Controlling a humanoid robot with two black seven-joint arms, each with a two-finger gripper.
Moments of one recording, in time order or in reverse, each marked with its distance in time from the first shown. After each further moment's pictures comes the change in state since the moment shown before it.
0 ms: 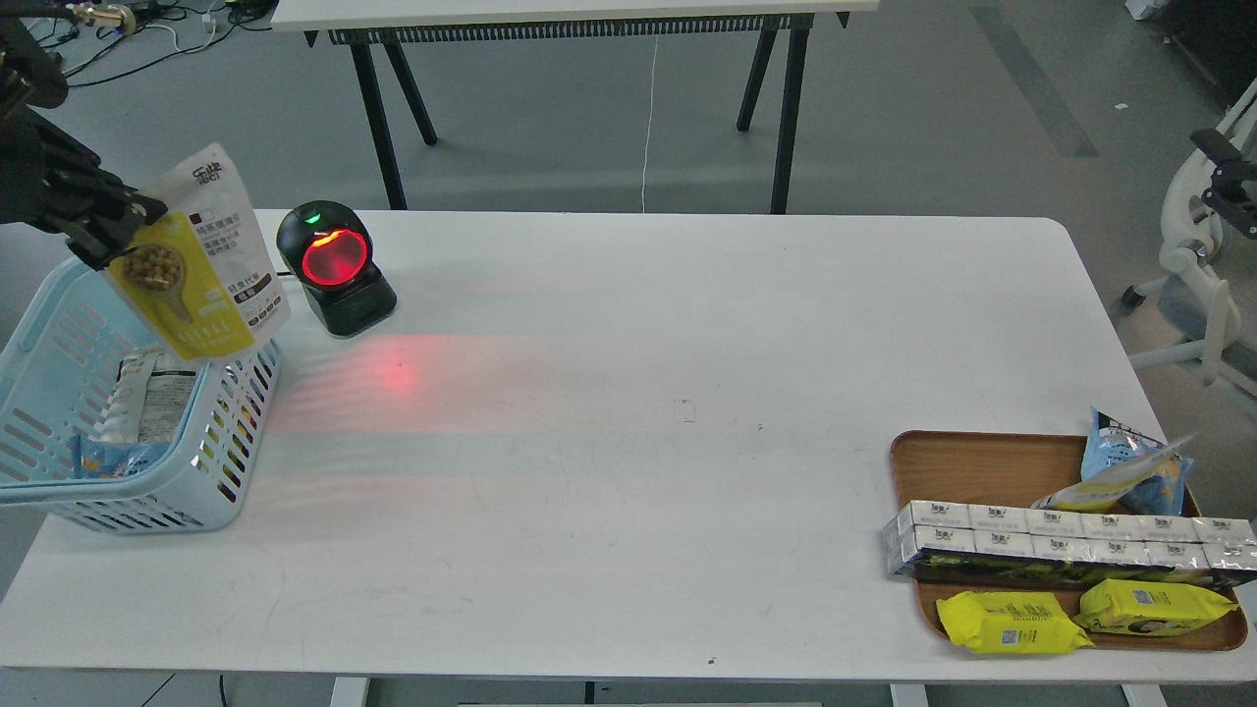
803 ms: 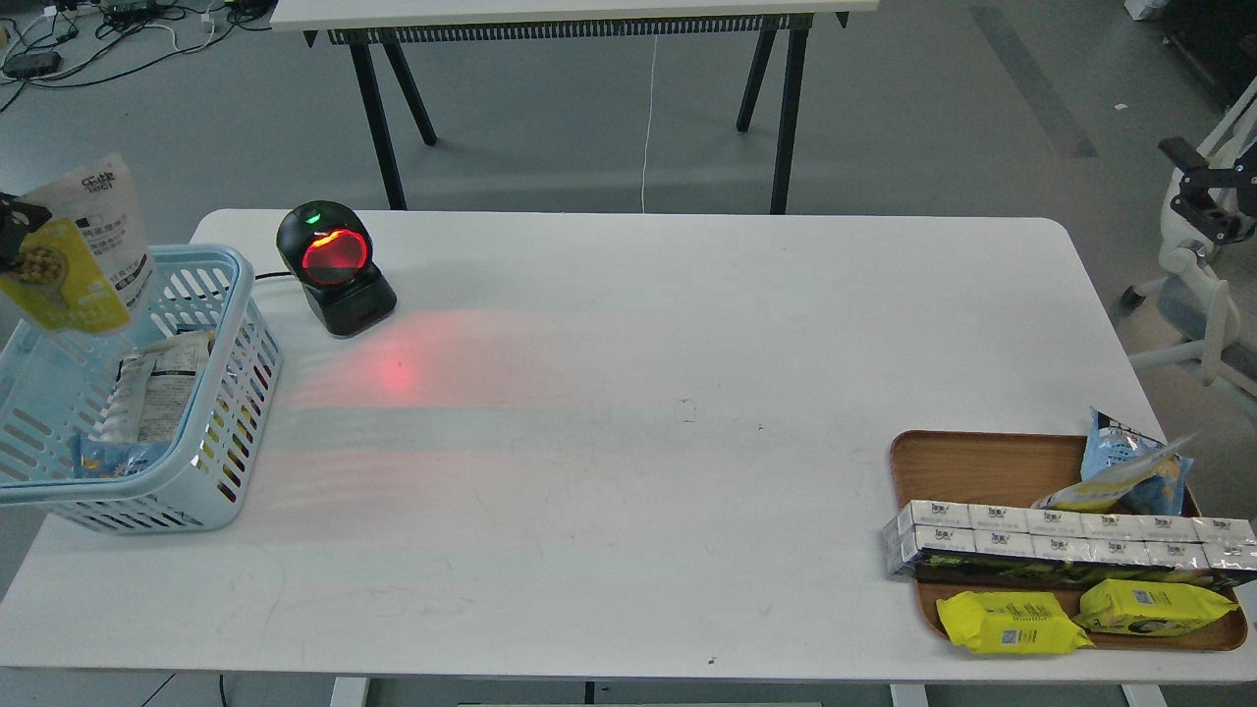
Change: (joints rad) left arm 0.048 0.156 -0.033 0.000 0.159 -0.010 0.000; right arm -0.003 0.032 0.001 0.000 -0.001 0.000 0.000
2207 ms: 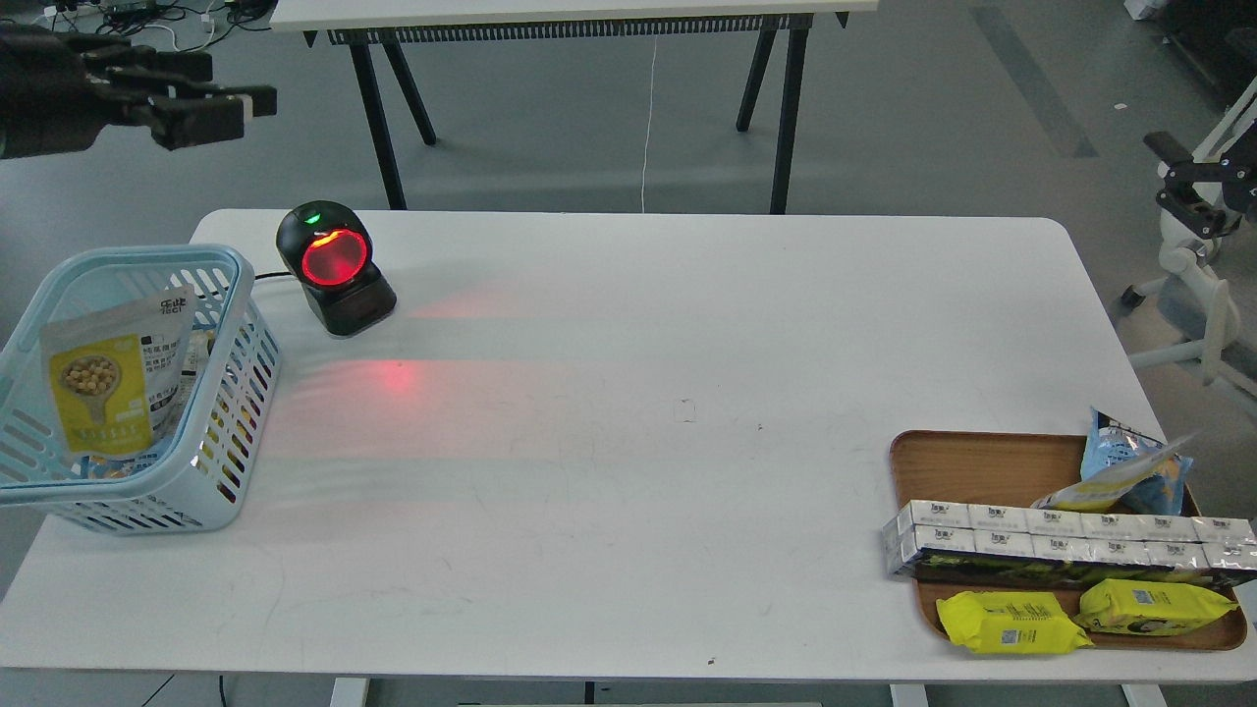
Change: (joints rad) left arm 0.382 -0.259 -0.345 0.266 -0.792 0.394 0.000; right arm 0.016 0.009 0.010 0.030 -0.001 0.000 0.000
